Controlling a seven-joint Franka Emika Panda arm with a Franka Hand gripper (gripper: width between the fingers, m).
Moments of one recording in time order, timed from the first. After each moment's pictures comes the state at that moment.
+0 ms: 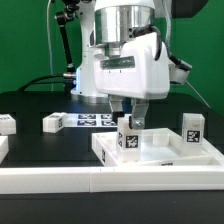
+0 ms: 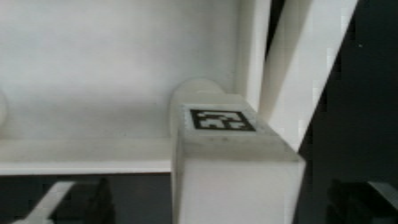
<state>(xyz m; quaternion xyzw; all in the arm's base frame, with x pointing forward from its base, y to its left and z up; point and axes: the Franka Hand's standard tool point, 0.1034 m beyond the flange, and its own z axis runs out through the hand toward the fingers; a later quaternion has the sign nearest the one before) 0.617 0.002 0.083 -0.80 0.60 -0.05 0.06</state>
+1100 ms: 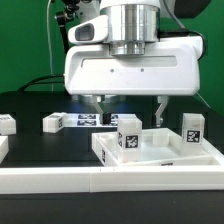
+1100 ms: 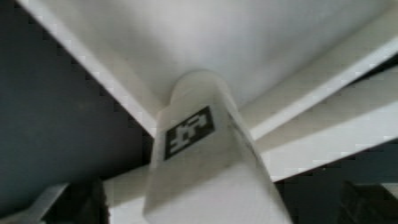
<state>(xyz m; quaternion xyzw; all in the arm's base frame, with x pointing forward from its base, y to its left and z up) 0.619 0.006 0.084 -0.98 0.16 -0.08 0.02</state>
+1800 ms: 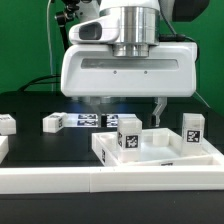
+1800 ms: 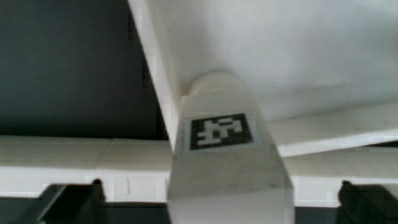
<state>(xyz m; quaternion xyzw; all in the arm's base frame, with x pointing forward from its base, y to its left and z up) 0.618 0.003 0.082 -1.00 -0.04 -0.08 -0.01</state>
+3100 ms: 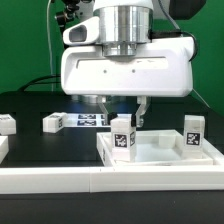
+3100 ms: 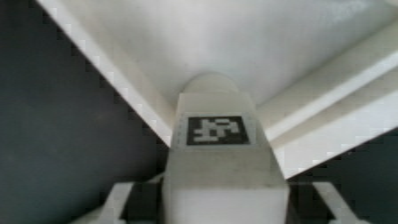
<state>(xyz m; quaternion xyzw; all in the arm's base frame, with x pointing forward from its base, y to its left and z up) 0.616 0.001 0.082 -0.94 0.33 -0.07 0.03</state>
